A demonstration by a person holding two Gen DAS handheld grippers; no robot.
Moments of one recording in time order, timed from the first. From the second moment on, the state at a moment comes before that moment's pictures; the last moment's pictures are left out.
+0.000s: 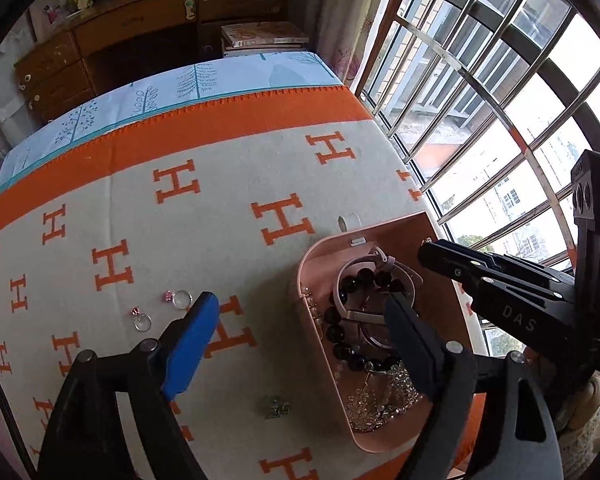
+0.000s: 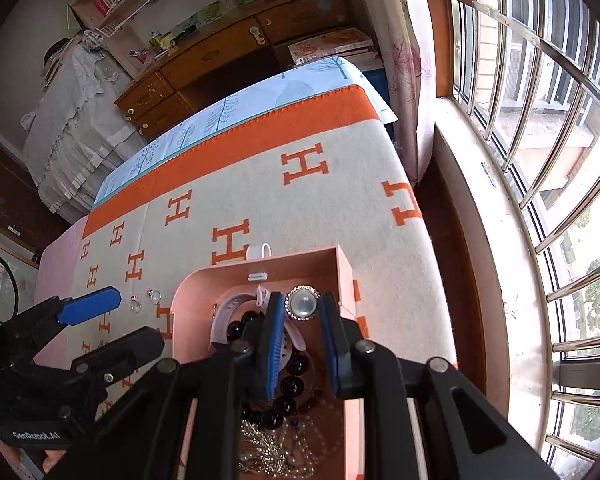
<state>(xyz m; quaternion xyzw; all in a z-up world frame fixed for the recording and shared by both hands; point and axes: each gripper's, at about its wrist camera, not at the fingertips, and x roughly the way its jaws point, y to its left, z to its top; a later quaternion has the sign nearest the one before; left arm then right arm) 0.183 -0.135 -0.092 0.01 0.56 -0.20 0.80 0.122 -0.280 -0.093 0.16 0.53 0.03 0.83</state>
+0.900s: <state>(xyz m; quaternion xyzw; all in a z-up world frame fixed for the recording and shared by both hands) 0.124 0.016 -0.067 0.00 0.54 -0.11 0.84 0.054 -0.201 -0.053 0.11 0.51 0.11 0.85</state>
